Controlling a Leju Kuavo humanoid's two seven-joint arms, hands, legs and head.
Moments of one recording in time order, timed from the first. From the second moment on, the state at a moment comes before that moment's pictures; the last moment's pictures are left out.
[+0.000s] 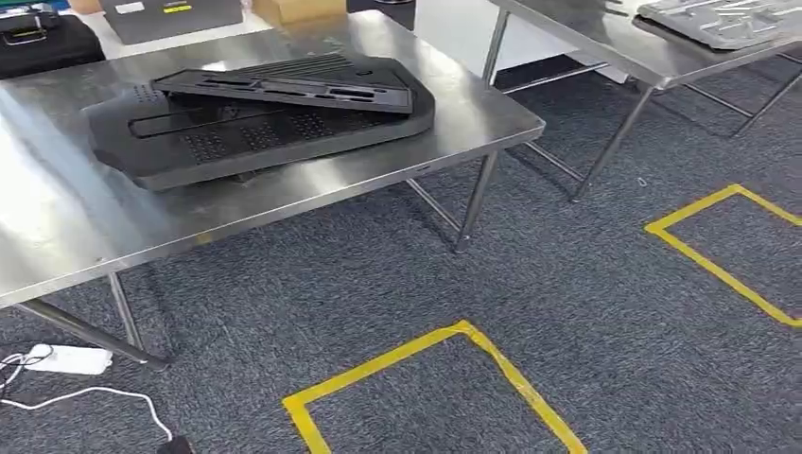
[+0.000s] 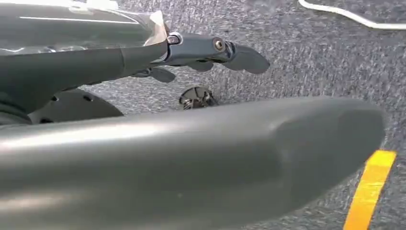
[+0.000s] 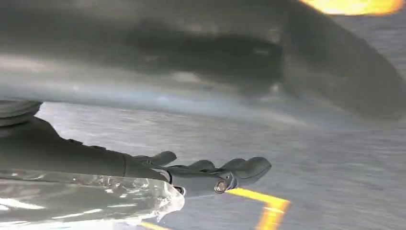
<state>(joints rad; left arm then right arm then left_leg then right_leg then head) -0.12 -0.21 0.98 -0.22 -0.13 0.26 -0.34 -0.04 0.08 -1.12 -0.34 0.59 -0.51 -0.19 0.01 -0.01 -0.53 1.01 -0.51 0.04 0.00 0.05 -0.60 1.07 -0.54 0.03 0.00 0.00</state>
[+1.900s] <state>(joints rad) -0.11 -0.20 1.01 -0.22 -0.13 0.24 -0.37 -0.06 0.18 -1.04 -0.24 0.76 -0.39 -0.08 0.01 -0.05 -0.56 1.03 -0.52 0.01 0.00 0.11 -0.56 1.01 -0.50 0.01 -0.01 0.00</state>
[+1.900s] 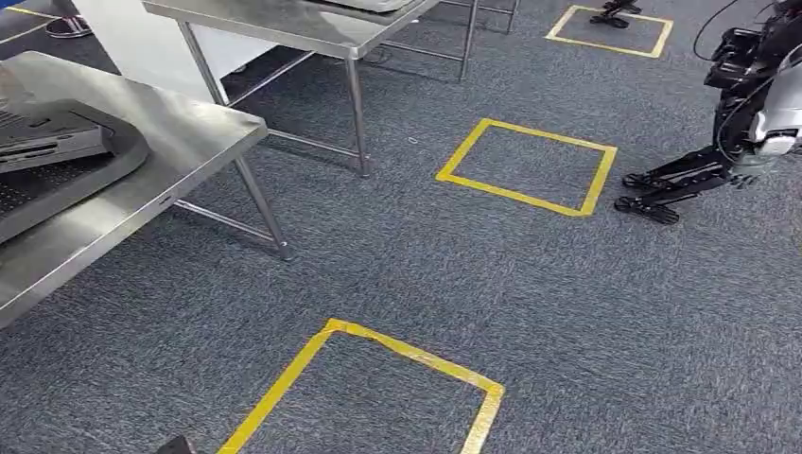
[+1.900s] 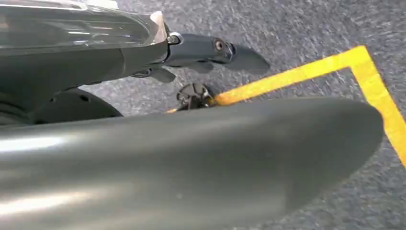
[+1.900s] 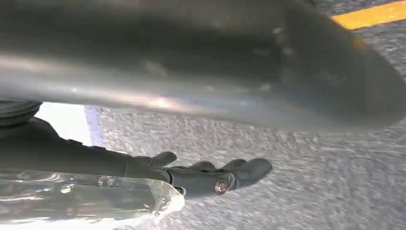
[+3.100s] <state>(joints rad) -0.11 -0.20 1.01 -0.22 -0.13 0.24 -0.38 -0.06 0.18 -1.03 -0.23 0.79 -0.39 -0.07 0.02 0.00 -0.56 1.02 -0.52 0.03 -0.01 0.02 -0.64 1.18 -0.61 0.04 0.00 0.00</state>
